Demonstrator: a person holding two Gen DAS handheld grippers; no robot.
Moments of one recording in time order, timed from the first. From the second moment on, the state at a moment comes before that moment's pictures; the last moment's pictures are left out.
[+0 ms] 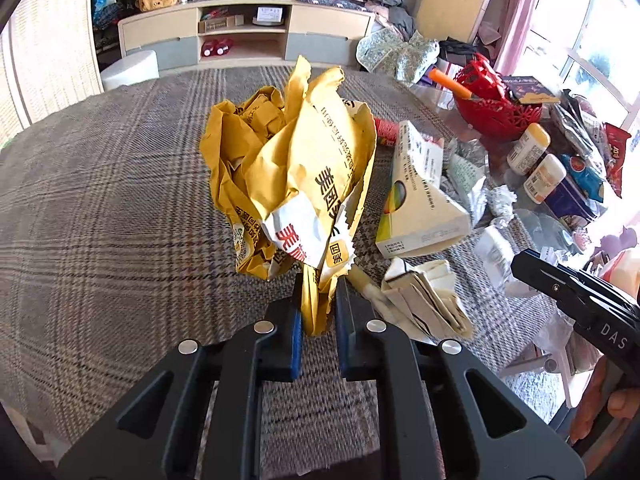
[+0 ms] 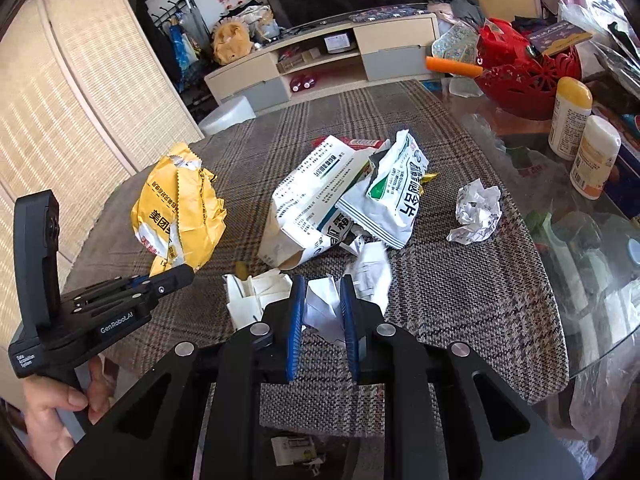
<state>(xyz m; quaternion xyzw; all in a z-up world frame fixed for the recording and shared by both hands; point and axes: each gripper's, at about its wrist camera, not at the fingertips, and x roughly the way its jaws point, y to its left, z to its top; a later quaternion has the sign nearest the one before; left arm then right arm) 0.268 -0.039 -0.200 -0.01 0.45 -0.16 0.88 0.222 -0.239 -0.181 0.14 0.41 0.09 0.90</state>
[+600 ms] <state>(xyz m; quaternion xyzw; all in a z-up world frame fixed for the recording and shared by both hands) 0.097 -0.017 -0.166 -0.02 0.44 -0.16 0.88 0.092 -0.204 -0.147 0.12 0.39 0.14 0.90</state>
